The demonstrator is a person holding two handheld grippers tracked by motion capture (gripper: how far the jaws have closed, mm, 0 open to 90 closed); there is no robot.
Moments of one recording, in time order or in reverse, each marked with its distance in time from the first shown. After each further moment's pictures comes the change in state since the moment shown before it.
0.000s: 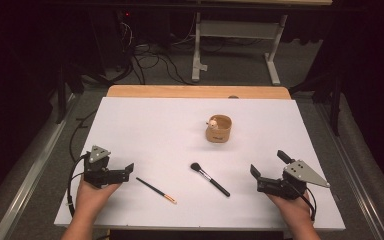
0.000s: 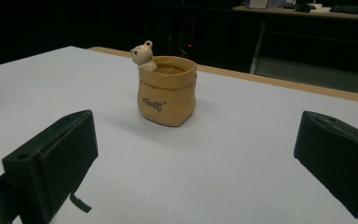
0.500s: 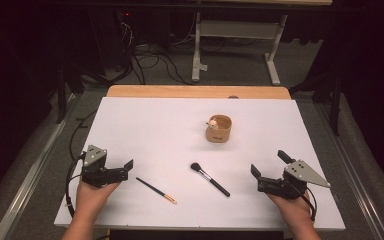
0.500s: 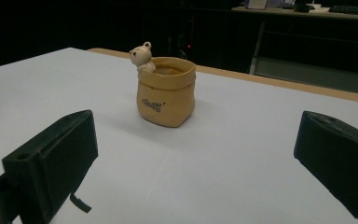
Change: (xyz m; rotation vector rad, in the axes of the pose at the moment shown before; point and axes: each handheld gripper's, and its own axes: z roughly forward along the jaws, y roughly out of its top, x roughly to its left) left arm -0.003 0.002 -0.010 -0.126 -0.011 -0.001; right arm -0.001 0.000 0.000 -0.004 -0.002 0.006
